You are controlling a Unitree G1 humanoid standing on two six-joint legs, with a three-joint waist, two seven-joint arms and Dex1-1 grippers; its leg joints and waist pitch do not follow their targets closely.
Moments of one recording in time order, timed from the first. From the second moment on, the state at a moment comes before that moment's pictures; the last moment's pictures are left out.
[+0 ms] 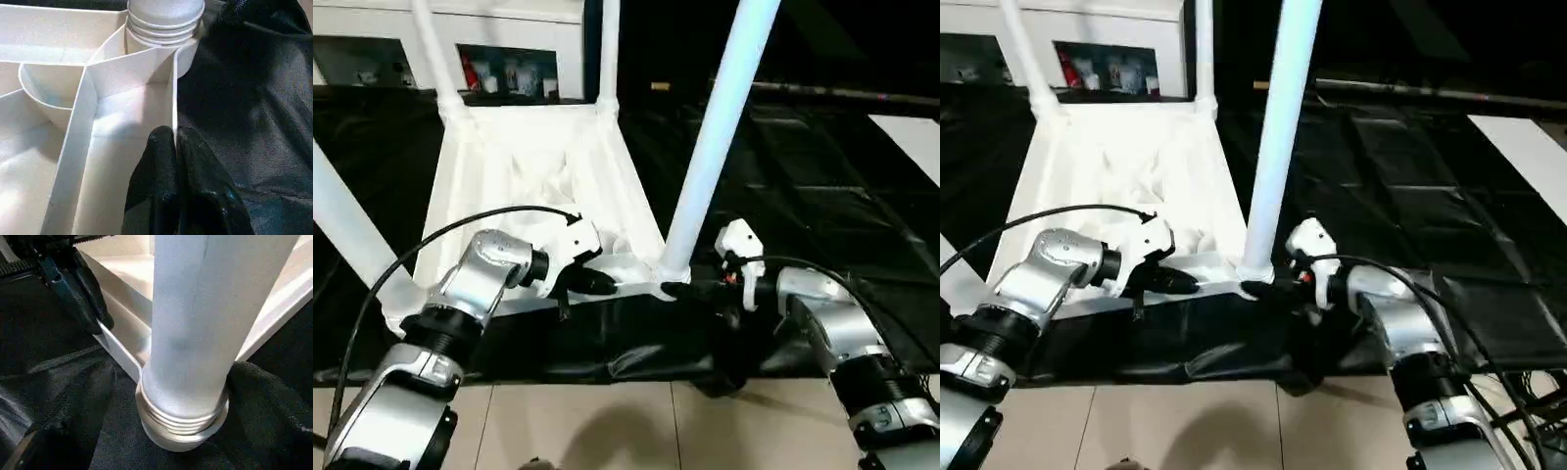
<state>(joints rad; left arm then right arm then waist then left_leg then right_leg) -0.67 0.40 -0.29 0.61 0.06 0.22 -1.22 -0.49 -0.34 0.15 0.52 0.15 0.10 1.01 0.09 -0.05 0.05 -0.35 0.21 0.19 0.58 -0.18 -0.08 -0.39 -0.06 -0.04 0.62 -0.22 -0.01</state>
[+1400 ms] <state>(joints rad) -0.76 0.09 -0.24 0.83 0.13 0.25 -0.69 -0.62 -0.05 -0.04 0.82 0.07 0.07 0.23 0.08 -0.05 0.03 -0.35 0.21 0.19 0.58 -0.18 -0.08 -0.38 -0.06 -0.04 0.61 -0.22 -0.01</state>
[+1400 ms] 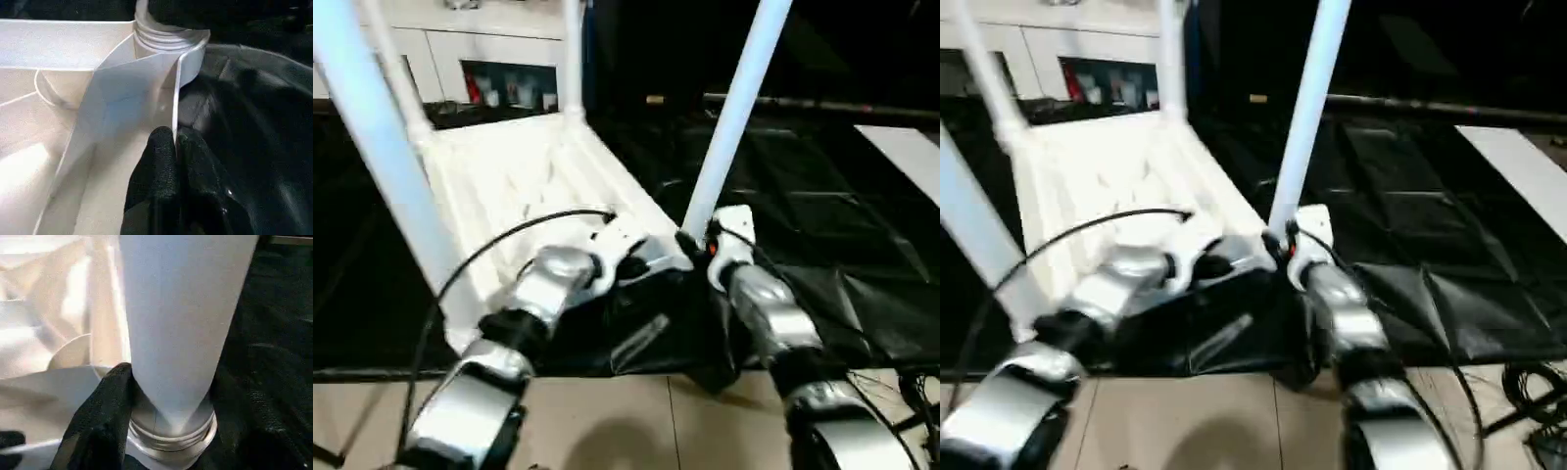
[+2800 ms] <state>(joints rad) -0.63 0.37 -0.28 0.60 0.03 0.15 -1.23 -0.51 -0.32 0.13 0.56 0.14 0.15 1.00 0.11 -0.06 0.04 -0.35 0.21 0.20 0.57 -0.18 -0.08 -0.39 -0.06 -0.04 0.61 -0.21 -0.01</state>
